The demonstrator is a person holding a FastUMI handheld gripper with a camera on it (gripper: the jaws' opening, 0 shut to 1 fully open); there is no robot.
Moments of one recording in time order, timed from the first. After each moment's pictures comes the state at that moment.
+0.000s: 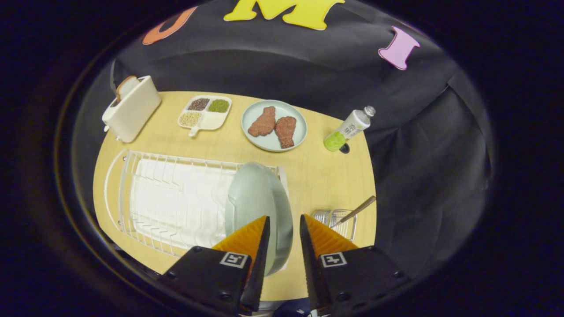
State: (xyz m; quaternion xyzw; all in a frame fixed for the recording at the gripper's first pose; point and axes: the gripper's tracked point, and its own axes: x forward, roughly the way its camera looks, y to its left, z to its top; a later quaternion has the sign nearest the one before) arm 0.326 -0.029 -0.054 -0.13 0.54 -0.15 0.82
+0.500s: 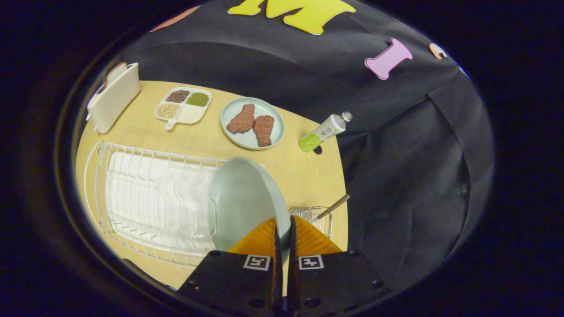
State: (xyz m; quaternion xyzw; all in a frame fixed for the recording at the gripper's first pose) arm 0.321 -0.020 -0.035 -0.20 0.49 -0.24 0.81
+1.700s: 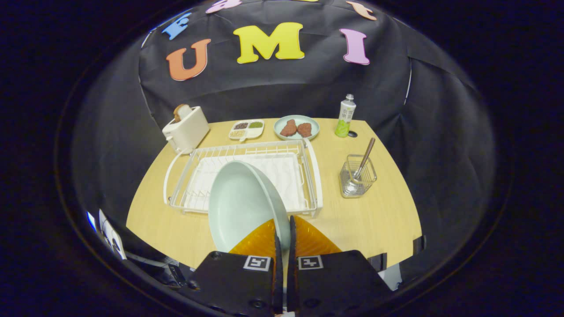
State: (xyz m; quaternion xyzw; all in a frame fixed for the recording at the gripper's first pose) arm 0.114 0.020 -0.109 0.01 0.39 -0.02 0.92
